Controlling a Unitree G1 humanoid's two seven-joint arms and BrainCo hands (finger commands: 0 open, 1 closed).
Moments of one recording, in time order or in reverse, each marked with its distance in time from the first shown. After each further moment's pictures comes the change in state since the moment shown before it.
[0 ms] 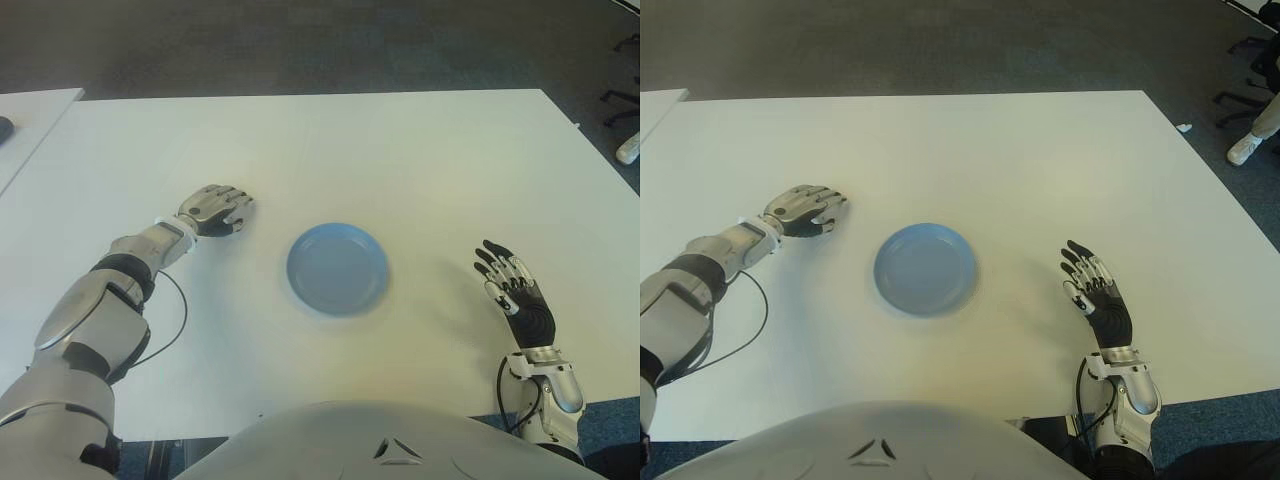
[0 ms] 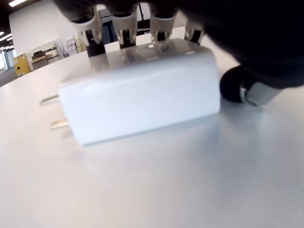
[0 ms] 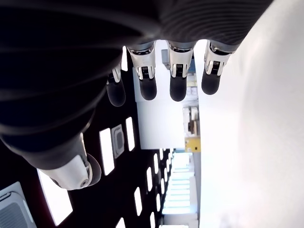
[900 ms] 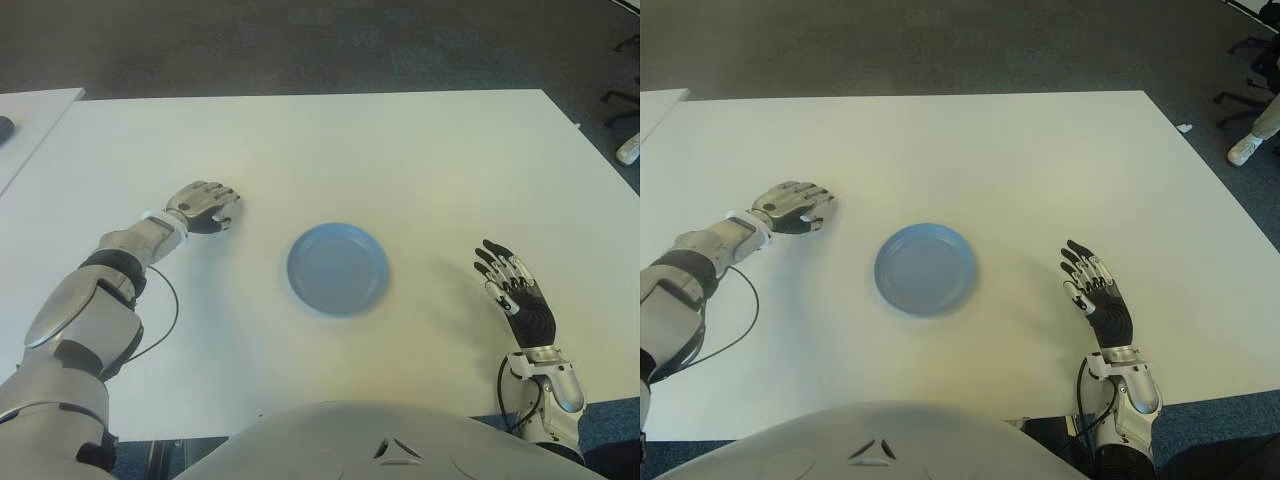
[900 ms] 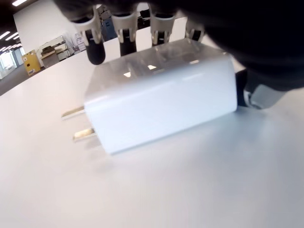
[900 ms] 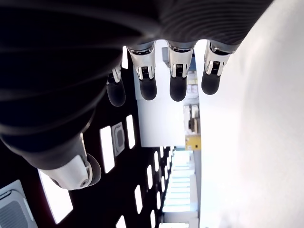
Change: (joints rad) left arm -0.020 0.032 0.000 0.012 0.023 0.041 -0.058; right arm -0.005 -0.012 -0.004 0.009 0.012 -0.001 0.012
